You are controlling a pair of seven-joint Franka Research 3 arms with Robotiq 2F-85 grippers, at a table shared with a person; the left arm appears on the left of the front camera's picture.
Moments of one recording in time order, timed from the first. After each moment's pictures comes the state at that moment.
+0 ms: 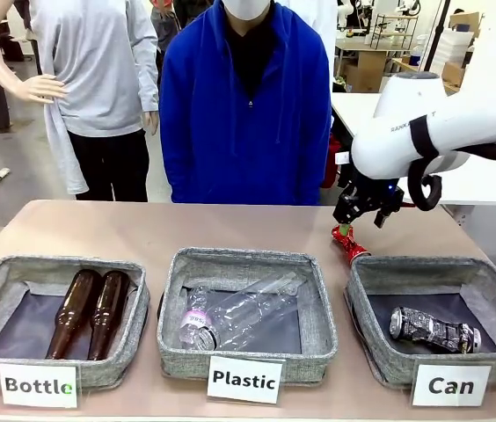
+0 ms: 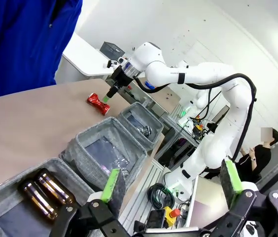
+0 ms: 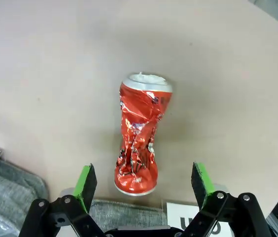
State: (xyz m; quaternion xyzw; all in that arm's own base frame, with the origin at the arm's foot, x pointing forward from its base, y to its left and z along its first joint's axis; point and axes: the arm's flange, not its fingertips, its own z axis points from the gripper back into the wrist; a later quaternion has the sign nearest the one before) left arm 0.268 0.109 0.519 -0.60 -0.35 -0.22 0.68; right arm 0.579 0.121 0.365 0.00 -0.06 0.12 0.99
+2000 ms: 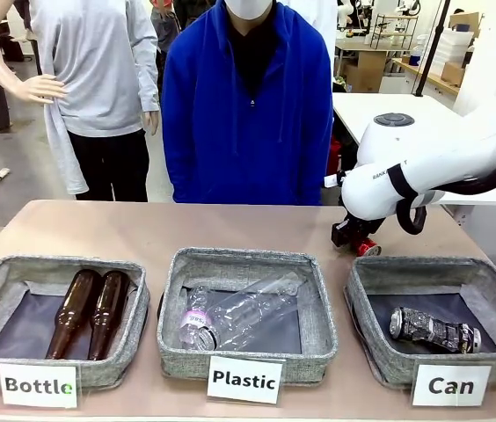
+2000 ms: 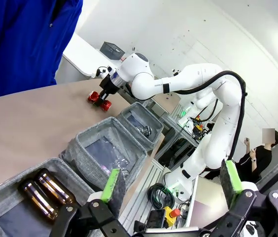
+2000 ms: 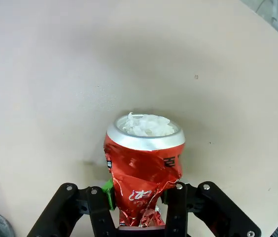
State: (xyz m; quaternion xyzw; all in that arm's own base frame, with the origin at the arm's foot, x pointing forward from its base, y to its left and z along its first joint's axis) left arm 0.268 0.109 0.519 -0.60 -0.35 -0.22 0.68; right arm 0.602 0.119 0.299 -0.04 -0.09 0.17 0.98
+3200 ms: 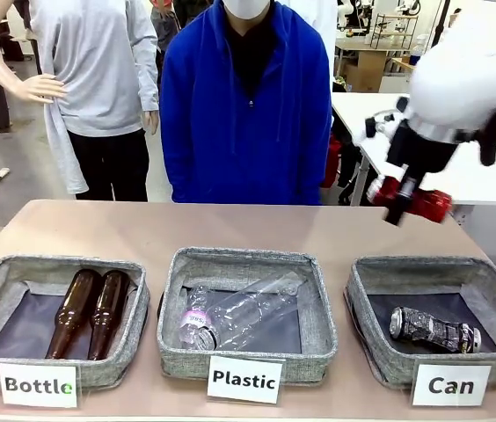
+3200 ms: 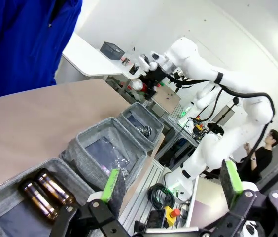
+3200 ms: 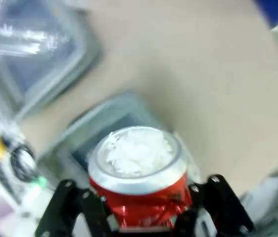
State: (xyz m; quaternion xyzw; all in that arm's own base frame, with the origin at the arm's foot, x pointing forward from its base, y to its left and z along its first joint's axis) left arm 0.267 0.109 0.520 -0.60 -0.35 -0.22 0.68; right arm 0.453 0.096 0.486 0.03 -0.04 0.49 0.87
